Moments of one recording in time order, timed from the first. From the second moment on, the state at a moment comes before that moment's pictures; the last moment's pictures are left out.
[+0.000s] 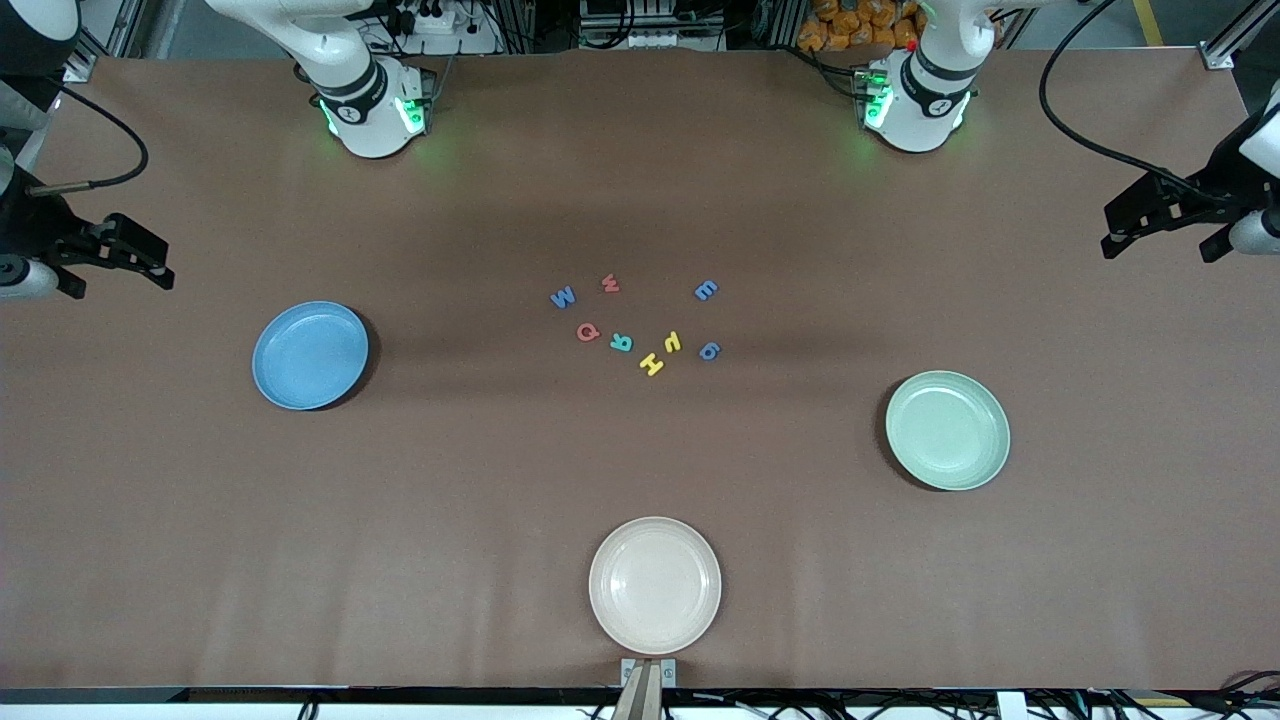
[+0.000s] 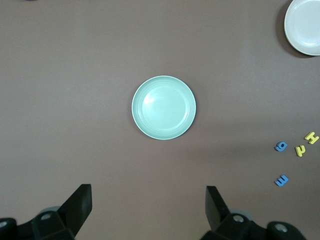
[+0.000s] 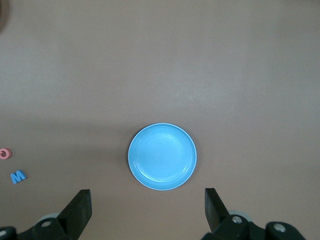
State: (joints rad) left arm 0.00 -0.04 -0.07 -1.56 0.00 1.59 -0.01; right arm 0.05 -0.06 -0.08 -1.72 -0.01 1.71 -0.14
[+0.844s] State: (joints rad) left arm -0.10 0.03 -0.26 -1.68 -0.10 1.73 -0.24; right arm 0.05 -0.06 -0.08 -1.74 -0.01 1.71 -0.14
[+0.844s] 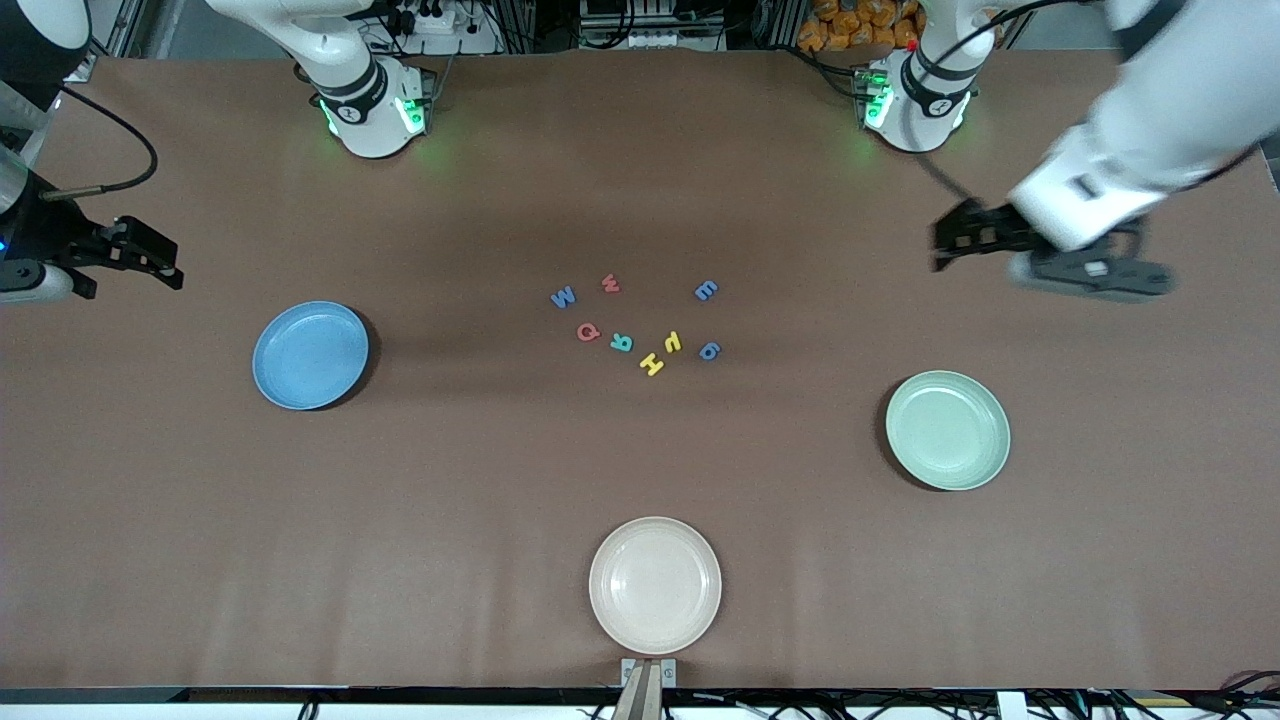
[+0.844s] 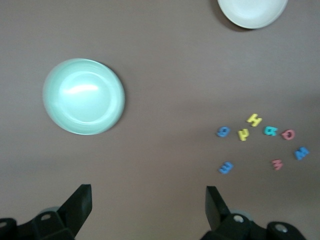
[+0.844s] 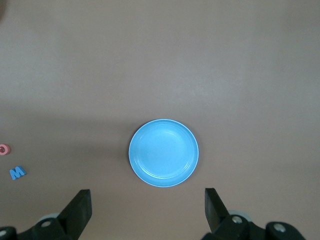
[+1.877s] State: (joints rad) left arm -0.27 0.41 -0.45 -1.78 0.16 2.15 -0.32; right arm 0.19 -0.06 -0.07 -1.86 0.00 1.85 -0.02
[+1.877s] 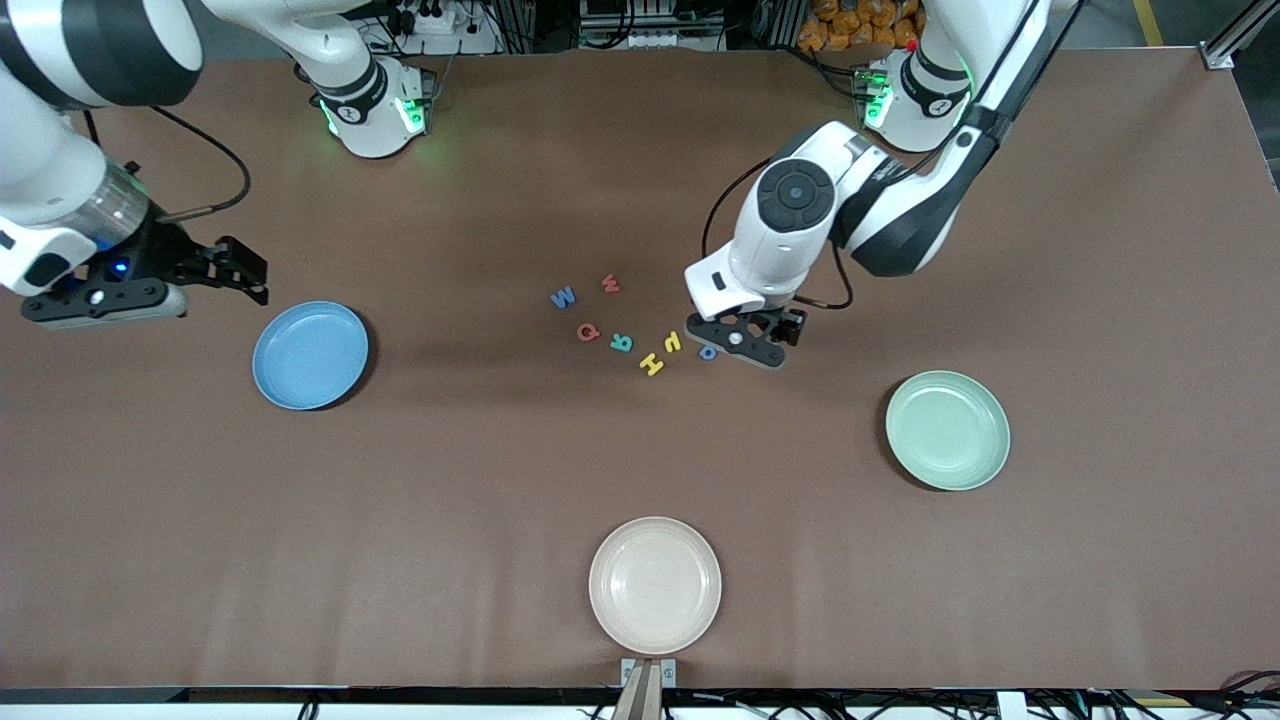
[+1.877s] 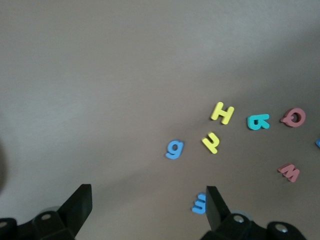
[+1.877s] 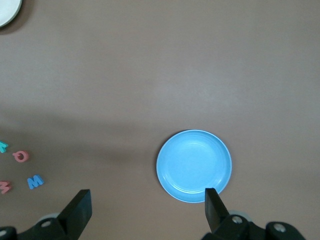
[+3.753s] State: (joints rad) left arm -0.31 0.69 -0.45 -1.85 0.51 2.41 -0.32; right arm 0.72 0.29 -0.07 -2.23 0.00 2.58 0.58
